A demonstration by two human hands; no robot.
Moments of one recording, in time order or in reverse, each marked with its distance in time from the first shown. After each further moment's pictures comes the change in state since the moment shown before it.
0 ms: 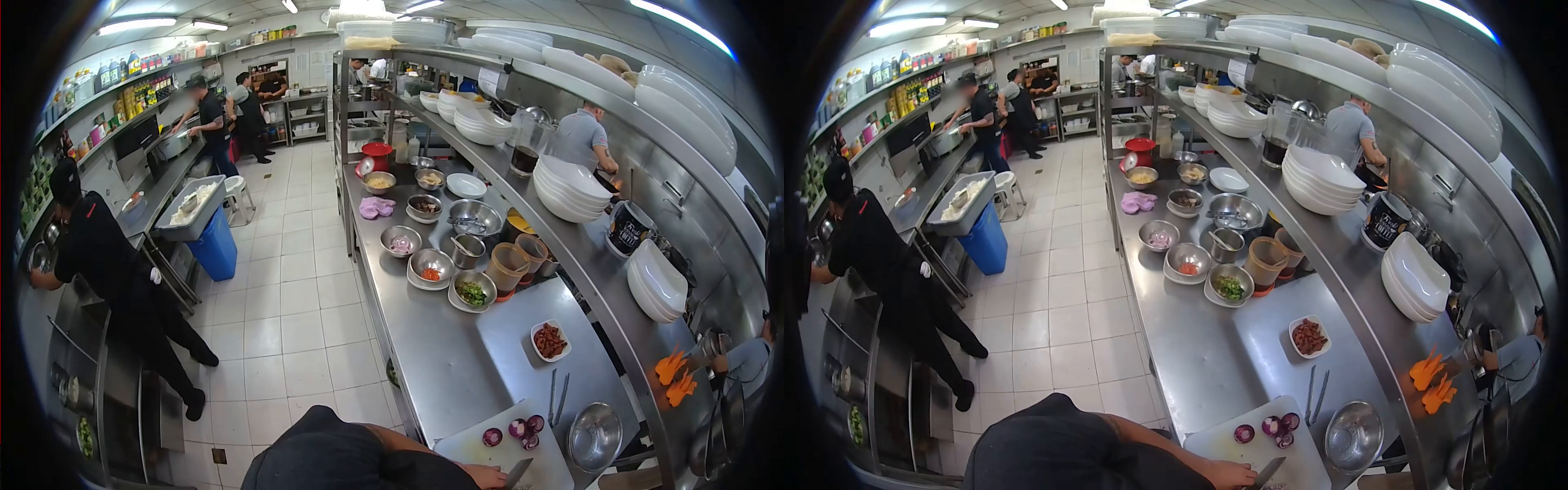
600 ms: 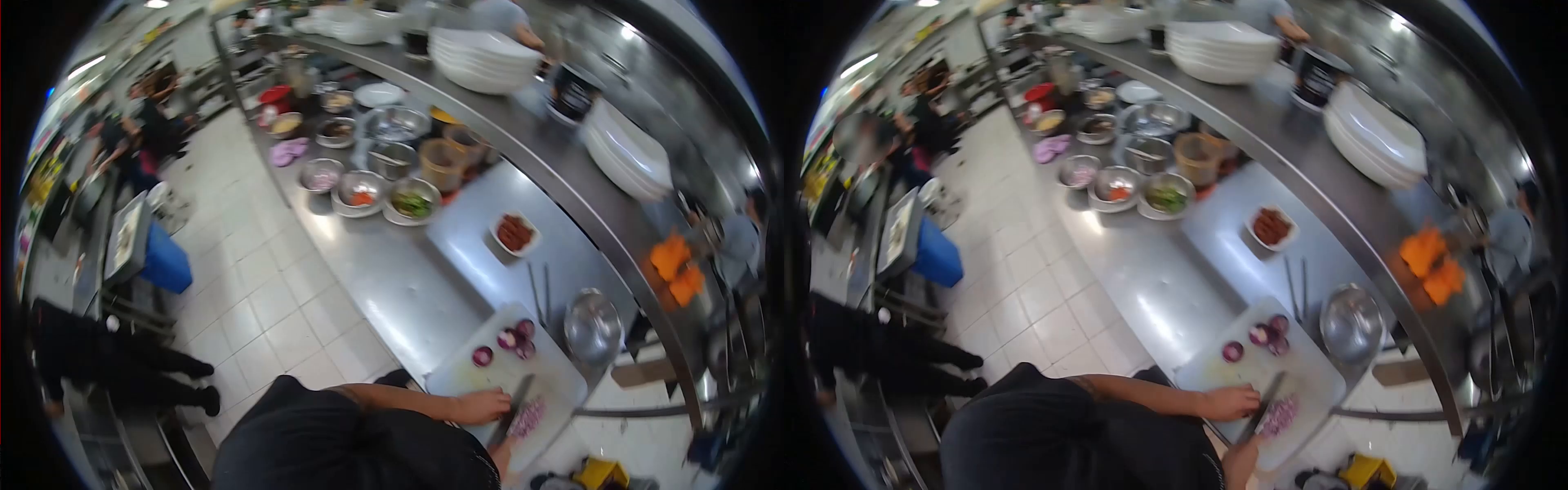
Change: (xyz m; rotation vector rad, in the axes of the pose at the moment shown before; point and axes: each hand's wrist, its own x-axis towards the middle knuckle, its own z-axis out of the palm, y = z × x) left_hand -0.002 0.002 -0.013 -0.148 -0.033 0.023; right_hand -0.096 0.087 0.007 -0.014 0.042 0.197
